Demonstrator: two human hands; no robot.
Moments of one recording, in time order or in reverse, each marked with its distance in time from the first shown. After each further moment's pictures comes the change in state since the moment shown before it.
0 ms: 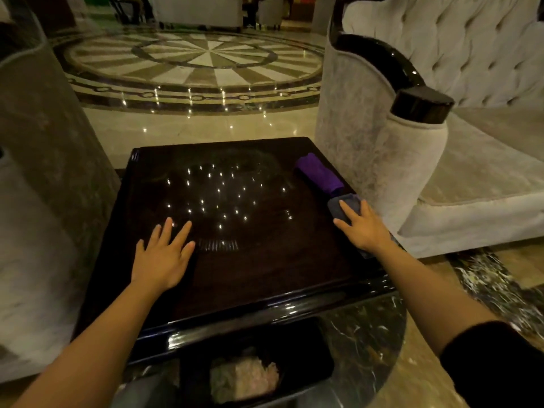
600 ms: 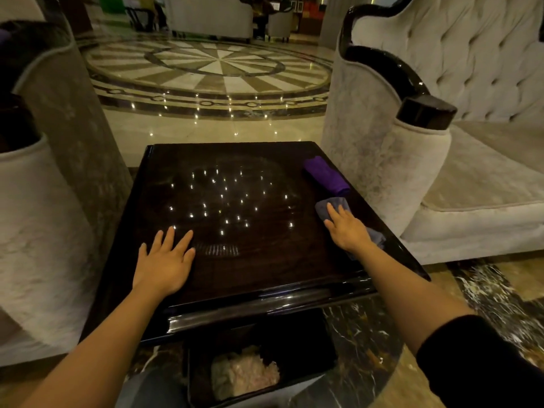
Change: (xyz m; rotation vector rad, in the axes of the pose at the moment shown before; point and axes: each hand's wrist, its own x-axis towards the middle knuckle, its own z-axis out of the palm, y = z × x) left_hand -0.026 -0.018 0.013 0.023 -0.008 -0.018; right_hand -0.016 -0.052 0.008 -0.045 -0.041 -0.080
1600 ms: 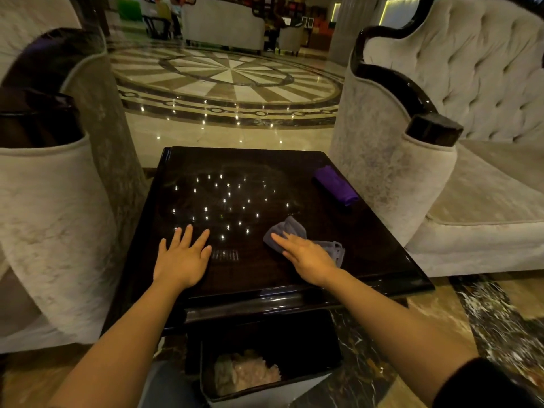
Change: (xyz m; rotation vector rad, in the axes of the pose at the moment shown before) left_hand -0.001 -0.002 0.001 -0.040 -0.026 0.018; right_hand -0.066 -0.094 0.020 0.062 -0.053 -0.474
